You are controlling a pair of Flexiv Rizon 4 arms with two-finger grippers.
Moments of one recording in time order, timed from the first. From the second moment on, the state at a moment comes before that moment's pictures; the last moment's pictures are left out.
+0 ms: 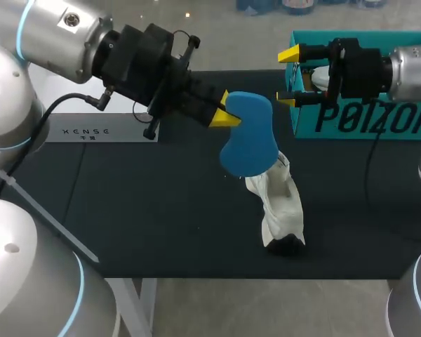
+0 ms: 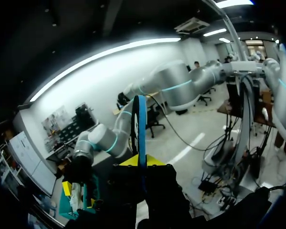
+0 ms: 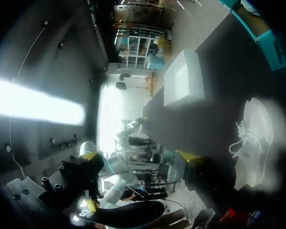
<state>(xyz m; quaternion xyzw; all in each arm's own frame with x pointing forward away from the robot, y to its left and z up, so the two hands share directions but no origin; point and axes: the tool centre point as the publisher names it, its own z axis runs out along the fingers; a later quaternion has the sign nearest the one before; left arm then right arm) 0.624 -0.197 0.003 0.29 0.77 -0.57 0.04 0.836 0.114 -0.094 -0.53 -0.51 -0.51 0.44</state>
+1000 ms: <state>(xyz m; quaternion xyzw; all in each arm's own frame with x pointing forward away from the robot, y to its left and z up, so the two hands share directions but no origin) 0.672 -0.206 -0.013 0.54 0.62 -0.45 0.35 0.836 0.114 -0.094 -0.53 -0.51 -0.51 0.44</state>
